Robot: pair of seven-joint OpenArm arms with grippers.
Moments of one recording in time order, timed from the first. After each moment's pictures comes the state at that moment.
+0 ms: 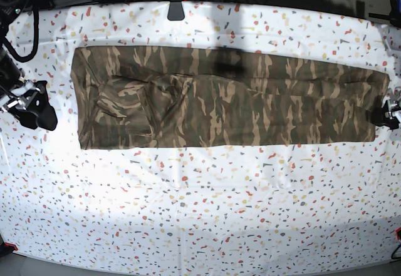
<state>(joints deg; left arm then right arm) -15.4 -37.4 -17.9 52.2 -47.9 -39.9 65.7 -9.4 19.0 46.8 107.4 58.9 34.2 -64.0</state>
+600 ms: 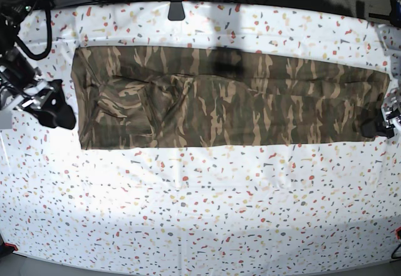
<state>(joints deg) -15.7 -36.1 -17.8 51.0 -61.5 -40.0 65.7 -11.0 15.8 41.8 109.3 61.9 34.1 -65.8</state>
